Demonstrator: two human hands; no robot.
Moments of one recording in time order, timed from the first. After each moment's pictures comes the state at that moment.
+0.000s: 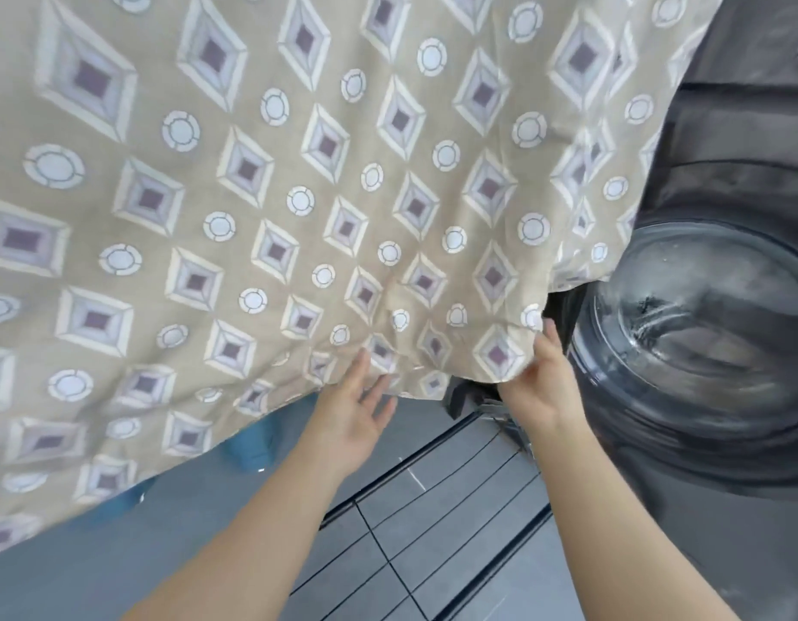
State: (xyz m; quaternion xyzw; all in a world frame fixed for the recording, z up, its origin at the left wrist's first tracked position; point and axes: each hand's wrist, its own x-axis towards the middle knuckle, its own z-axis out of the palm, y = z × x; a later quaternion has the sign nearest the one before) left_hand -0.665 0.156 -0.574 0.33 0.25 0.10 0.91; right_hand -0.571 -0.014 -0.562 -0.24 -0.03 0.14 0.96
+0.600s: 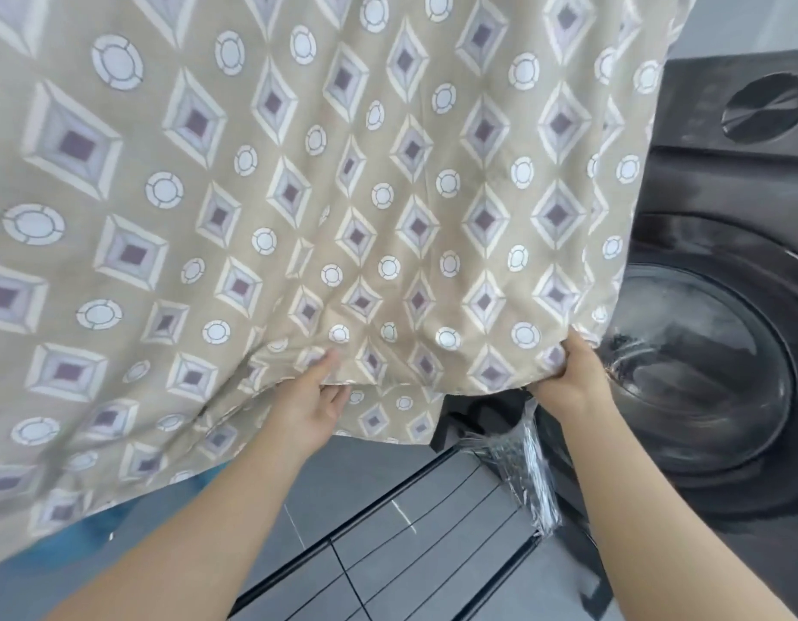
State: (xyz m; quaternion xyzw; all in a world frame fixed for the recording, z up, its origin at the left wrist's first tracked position) left_hand -0.638 0.182 -0.547 0.35 0.25 0.14 0.89; right_hand -0.541 -0.062 -0.508 -0.31 0.05 0.16 0.94
